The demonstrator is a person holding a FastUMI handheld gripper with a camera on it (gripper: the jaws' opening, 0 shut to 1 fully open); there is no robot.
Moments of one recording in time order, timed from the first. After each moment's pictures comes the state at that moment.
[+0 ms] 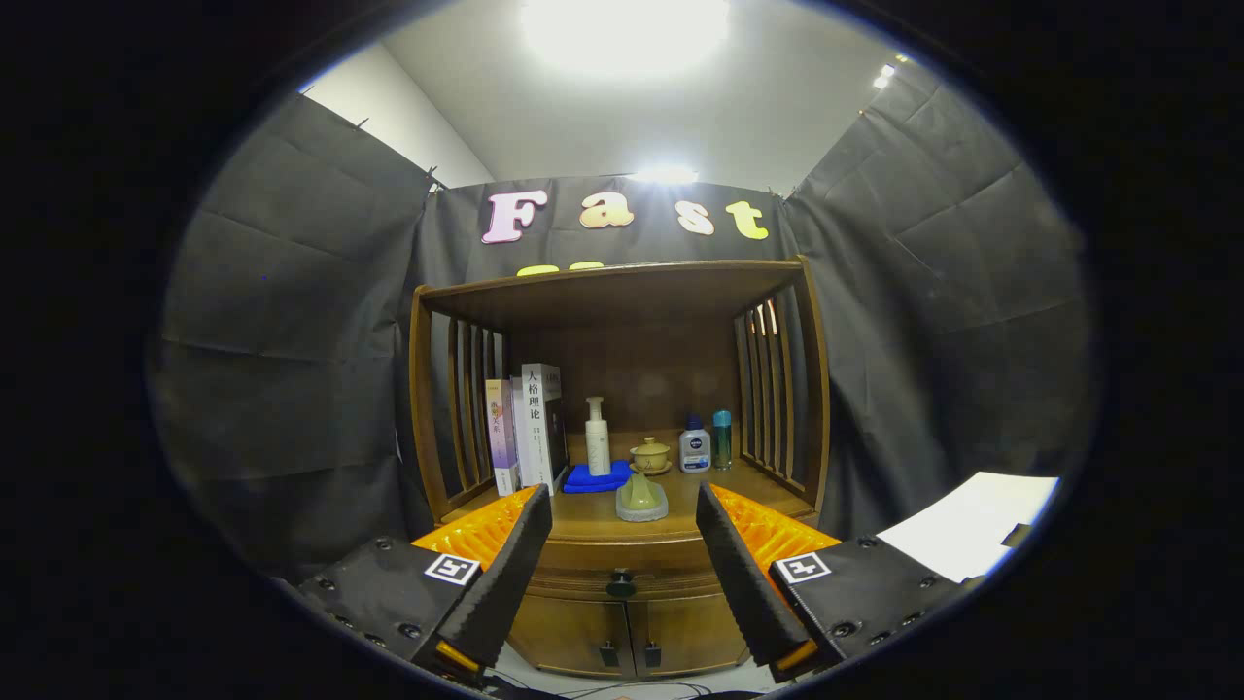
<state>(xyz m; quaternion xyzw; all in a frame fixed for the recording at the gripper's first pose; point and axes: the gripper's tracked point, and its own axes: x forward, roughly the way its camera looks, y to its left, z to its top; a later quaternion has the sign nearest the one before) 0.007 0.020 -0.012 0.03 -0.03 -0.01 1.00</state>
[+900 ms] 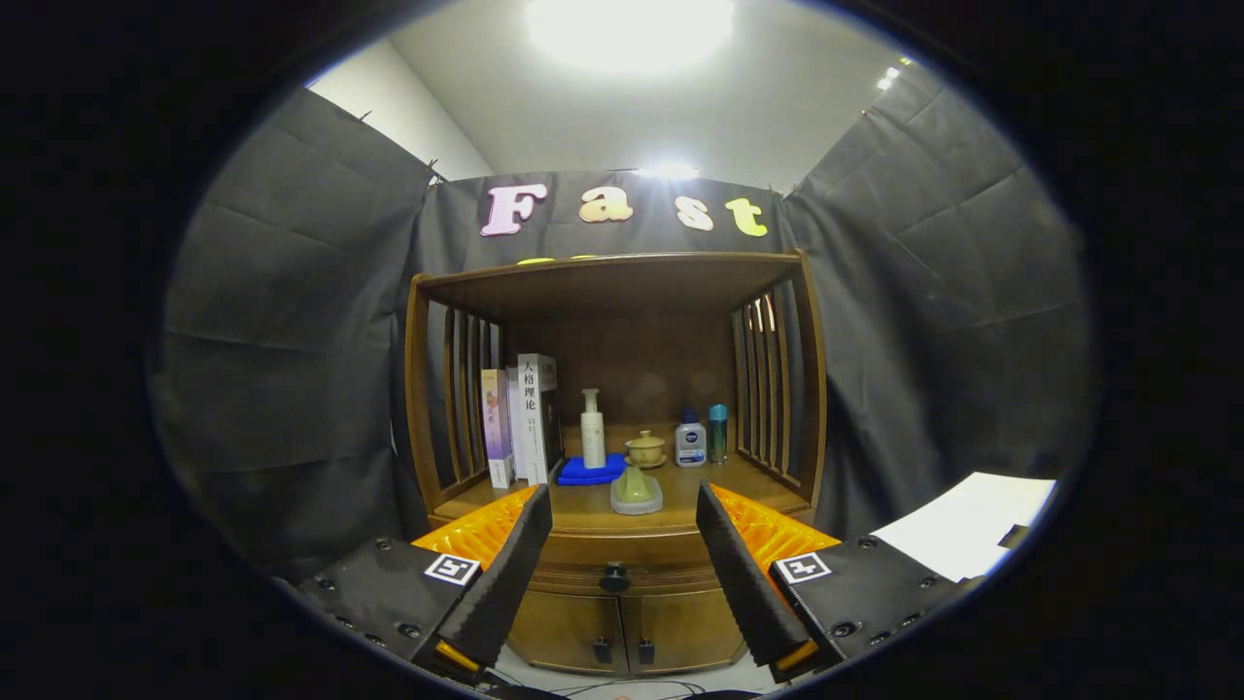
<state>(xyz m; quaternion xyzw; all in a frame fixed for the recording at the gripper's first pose) 0.007 0.017 -0.022 0.03 -0.02 -0.01 1.00</state>
